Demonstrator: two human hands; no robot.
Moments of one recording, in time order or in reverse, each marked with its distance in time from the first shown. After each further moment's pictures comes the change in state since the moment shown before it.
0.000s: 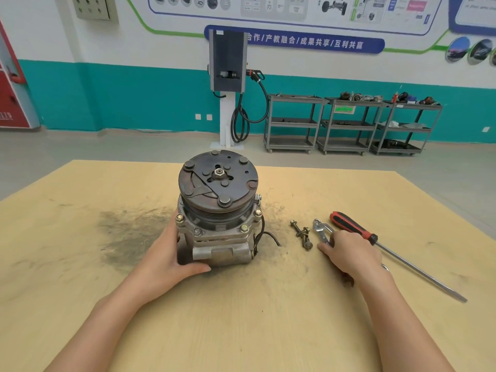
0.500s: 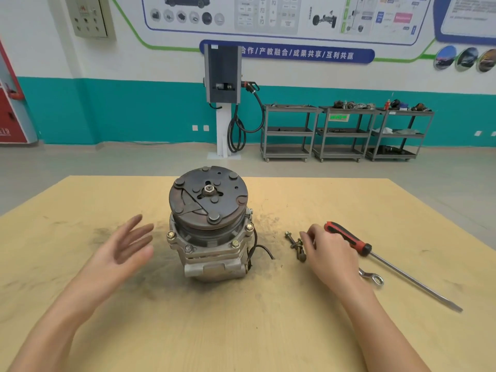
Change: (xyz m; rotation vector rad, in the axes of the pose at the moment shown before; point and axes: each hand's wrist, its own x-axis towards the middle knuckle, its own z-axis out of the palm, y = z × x) left_hand -0.015 0.015 -0.050 -0.403 0.134 -0.052; right_hand -0.017 -0.028 -0.003 0.236 0.366 -0.195
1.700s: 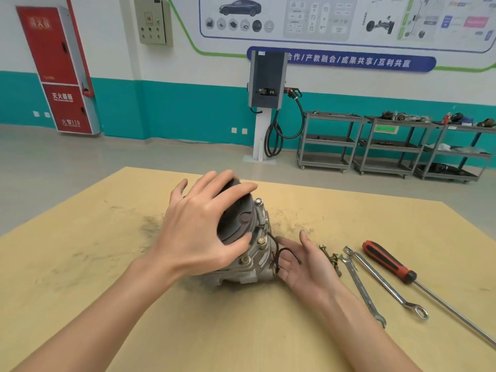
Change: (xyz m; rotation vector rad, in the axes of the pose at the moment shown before) left_hand -0.001 0.112 0.050 0.961 0.076 0.451; right_hand -0.006 -0.079 0.026 1.749 -0.779 0.644
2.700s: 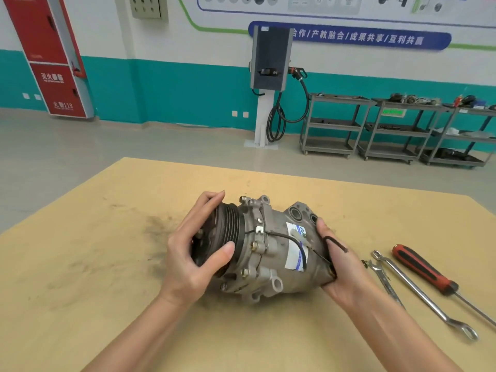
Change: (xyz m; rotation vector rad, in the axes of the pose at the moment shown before) left_hand -0.022 -0.073 0.074 -0.908 0.355 -0.099; right_hand 0.008 -0.018 0.035 0.033 -0.012 -0.168
